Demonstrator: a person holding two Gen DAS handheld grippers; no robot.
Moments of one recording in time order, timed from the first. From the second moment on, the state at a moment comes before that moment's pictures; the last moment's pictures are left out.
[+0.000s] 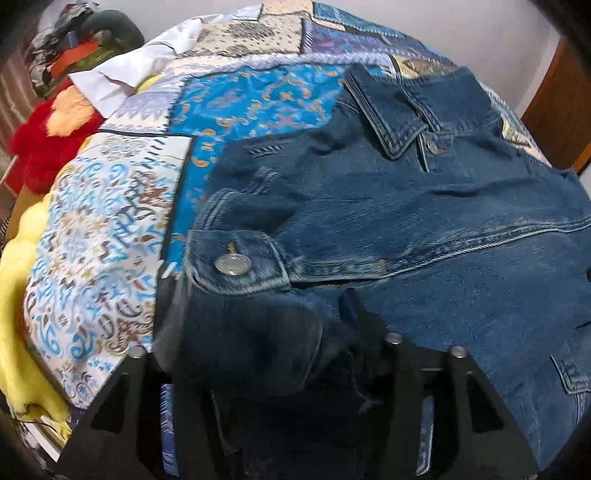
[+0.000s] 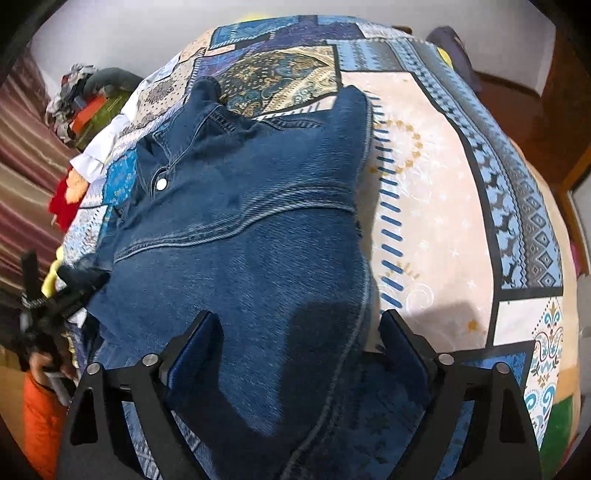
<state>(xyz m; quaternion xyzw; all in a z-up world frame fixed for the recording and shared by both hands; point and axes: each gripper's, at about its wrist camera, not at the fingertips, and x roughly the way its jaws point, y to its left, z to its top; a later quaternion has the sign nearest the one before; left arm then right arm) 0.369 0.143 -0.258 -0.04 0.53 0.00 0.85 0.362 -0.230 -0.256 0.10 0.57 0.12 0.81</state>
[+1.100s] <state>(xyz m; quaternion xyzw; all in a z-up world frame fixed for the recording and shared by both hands) 0.267 0.182 -0.286 -0.06 0.59 0.03 0.81 0.258 -0.224 -0.234 0.09 0.53 0.17 0.83</state>
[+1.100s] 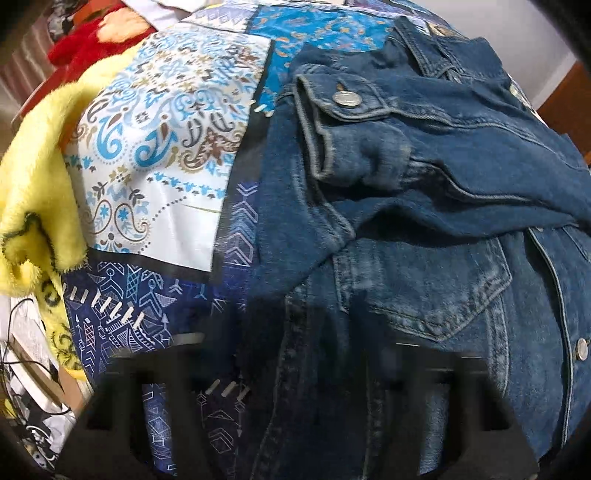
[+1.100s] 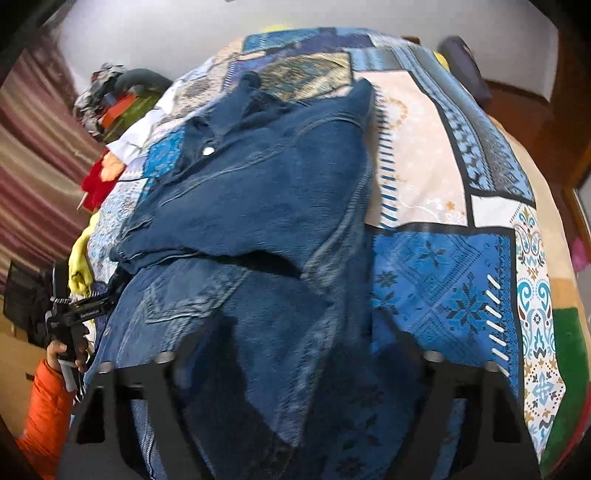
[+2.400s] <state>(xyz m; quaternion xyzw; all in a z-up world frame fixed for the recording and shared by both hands) 0.352 0.215 -0.195 -0.04 0.53 0.05 0.84 0.319 -0.250 -0.169 0.00 0.52 0.16 0.84</state>
